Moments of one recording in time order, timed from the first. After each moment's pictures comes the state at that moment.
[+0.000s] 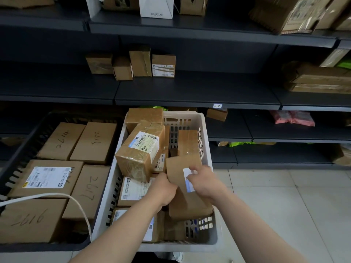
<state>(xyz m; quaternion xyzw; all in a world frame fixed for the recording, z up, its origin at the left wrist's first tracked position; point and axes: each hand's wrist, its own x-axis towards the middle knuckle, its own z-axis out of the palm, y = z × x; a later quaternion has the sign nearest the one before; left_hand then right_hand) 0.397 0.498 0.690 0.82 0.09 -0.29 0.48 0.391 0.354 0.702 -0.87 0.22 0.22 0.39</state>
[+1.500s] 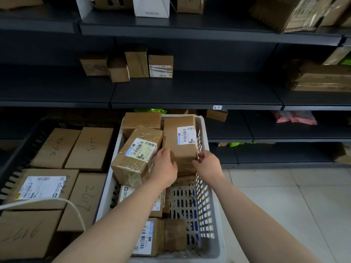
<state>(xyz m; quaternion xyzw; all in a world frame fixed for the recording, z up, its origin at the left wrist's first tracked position) 0.466 0.474 0.704 0.92 -0.01 -0.16 0.35 0.450 0.327 0.693 -0.88 0.25 0.08 0.40</state>
